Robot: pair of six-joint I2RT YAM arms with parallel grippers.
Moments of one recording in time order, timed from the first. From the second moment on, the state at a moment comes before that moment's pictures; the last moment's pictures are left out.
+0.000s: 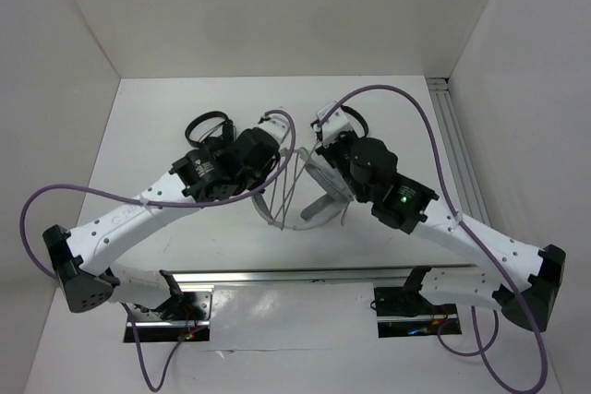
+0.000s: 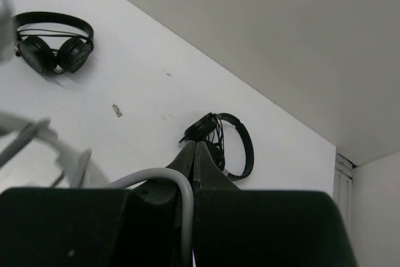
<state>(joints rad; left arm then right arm) -0.86 1.34 1.43 -0.94 -0.43 -0.24 0.95 1.05 1.02 -0.03 0.56 -0.36</state>
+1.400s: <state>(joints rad) -1.06 1.24 1.99 -1.20 -0.62 -0.18 0.63 1.89 1.03 1.05 -0.99 0.59</state>
